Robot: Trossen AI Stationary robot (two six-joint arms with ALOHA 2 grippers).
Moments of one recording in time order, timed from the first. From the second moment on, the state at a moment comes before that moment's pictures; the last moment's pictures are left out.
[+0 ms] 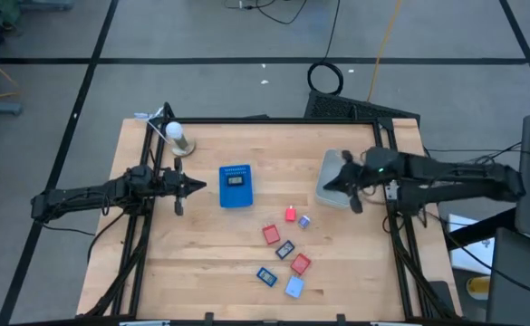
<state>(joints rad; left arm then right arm) 0.20 0.16 0.02 0.02 0.09 0.05 -0.12 0.79 0.65 -0.36 -0.19 -0.06</state>
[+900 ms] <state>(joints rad) 0.20 0.16 0.02 0.02 0.08 0.05 0.13 1.48 0.90 -0.29 0.13 0.11</state>
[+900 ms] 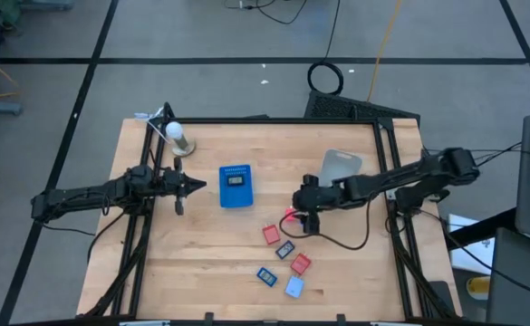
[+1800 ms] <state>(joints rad) 0.20 0.16 0.02 0.02 0.08 0.05 0.13 1.71 0.90 -0.18 0.16 0.11</state>
